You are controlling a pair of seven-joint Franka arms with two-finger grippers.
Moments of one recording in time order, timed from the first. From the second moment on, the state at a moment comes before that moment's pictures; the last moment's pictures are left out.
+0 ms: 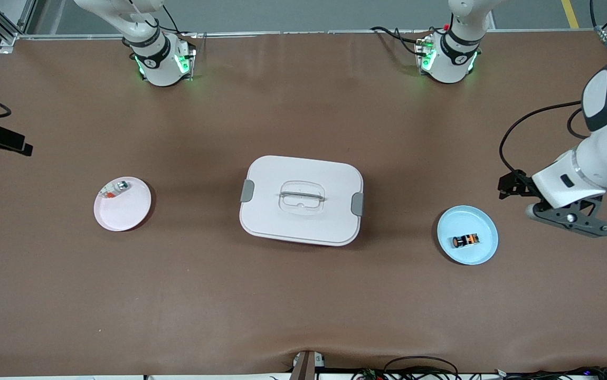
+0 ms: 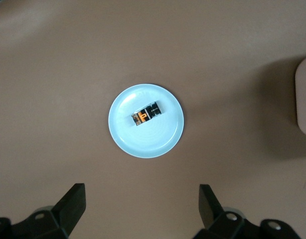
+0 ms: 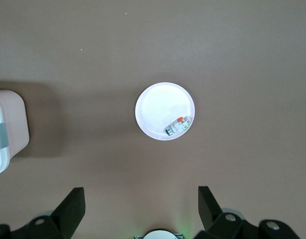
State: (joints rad) left arm 0.50 0.33 -0.73 -1.47 0.24 1.69 0.03; right arm -0.04 0.21 -0.03 -1.22 0.02 1.29 0.02
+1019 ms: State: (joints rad) left arm 0.08 0.07 -0.22 -1.44 0.02 1.53 -0.10; right arm -0.04 0.19 -0.03 -1.25 0.02 1.31 0.01
